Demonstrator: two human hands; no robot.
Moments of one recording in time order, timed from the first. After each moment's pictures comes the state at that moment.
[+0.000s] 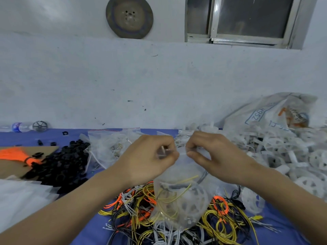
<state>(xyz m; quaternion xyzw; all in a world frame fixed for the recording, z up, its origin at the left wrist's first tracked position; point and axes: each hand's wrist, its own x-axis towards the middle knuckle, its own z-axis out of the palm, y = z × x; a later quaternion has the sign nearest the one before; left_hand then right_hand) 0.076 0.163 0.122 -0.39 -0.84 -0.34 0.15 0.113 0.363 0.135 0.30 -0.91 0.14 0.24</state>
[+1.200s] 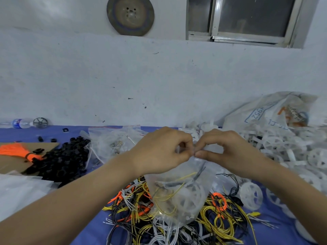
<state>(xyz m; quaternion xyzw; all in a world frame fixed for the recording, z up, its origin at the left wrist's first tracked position) 0.077 0.188 0.139 -0.44 -0.86 -0.22 0.13 0.119 0.381 0.138 0.28 -0.91 0.23 0.21</state>
